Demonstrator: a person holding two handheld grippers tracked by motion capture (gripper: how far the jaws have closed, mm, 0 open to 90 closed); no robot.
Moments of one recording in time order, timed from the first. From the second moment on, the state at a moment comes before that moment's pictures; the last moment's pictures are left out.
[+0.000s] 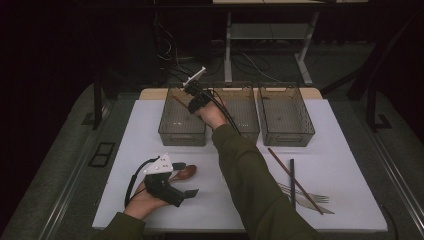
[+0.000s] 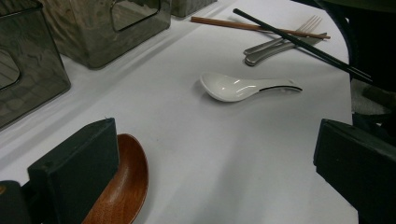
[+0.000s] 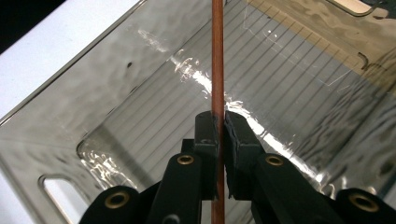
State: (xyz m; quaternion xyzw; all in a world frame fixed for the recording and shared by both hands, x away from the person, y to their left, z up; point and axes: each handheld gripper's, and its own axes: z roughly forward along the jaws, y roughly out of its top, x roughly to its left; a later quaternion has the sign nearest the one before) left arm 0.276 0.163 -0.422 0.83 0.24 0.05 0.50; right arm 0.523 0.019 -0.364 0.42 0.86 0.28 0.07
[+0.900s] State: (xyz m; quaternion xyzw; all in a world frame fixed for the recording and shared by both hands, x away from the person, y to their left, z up) left arm 0.275 0.163 -0.422 0.83 0.24 0.06 0.50; right arm 0.505 -0.010 -0.325 0.40 0.84 0.37 0.07
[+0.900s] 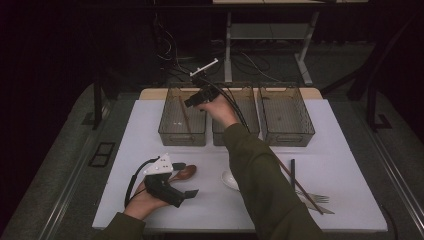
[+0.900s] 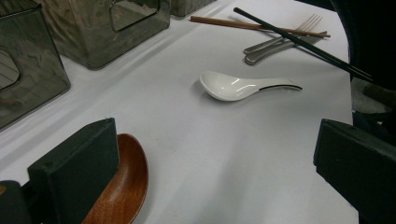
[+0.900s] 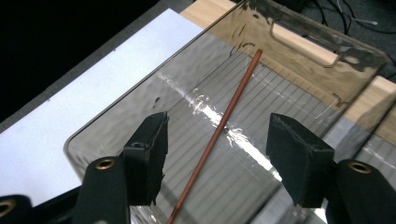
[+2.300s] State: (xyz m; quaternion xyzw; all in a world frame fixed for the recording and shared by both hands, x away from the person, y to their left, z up) left arm 0.276 0.163 -0.423 0.83 0.24 0.06 0.50; right arm 0.381 -0.211 -0.326 0.42 0.82 0.37 0.11
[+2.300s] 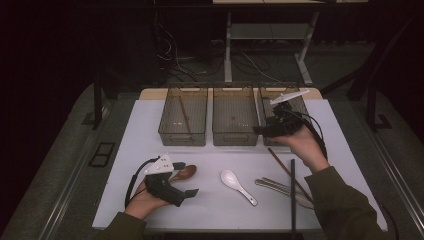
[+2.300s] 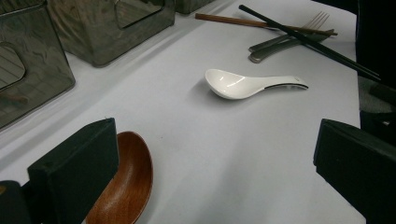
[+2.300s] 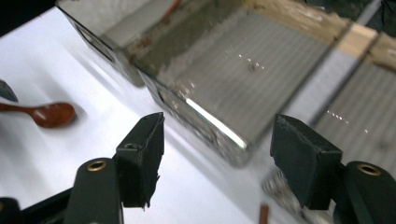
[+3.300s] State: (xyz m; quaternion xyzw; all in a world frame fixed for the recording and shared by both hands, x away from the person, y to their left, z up) left arm 0.277 0.161 -0.425 0.84 0.24 0.06 0.49; right arm 0.318 -0.294 -0.404 0.48 0.81 0.31 0.10
